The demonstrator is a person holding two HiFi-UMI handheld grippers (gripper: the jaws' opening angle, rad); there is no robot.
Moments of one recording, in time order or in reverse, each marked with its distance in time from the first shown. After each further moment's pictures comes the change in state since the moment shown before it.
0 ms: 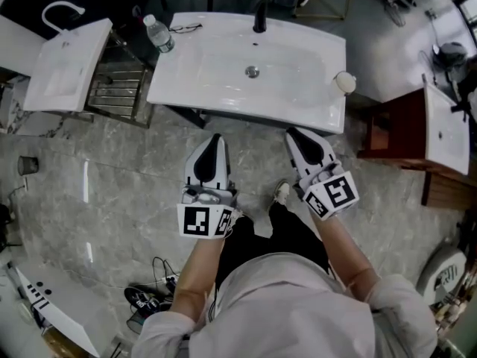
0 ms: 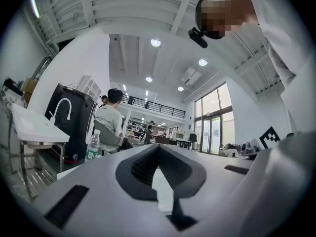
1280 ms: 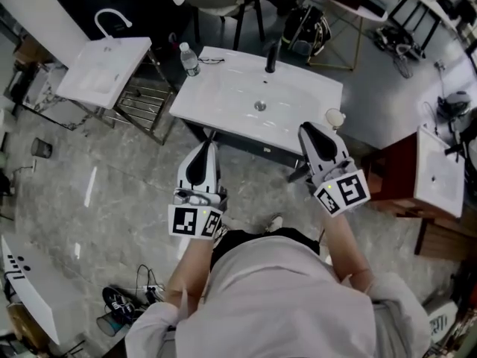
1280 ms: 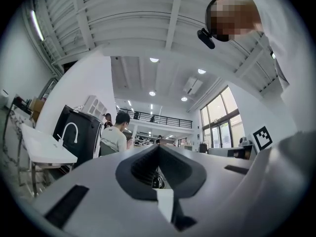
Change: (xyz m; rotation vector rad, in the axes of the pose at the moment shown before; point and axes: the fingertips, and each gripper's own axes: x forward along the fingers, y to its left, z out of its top) left arm -0.034 -0.040 0.092 0.077 -0.172 0.098; right arm -0.044 -0.014 0.134 -0.178 -0.217 0.139
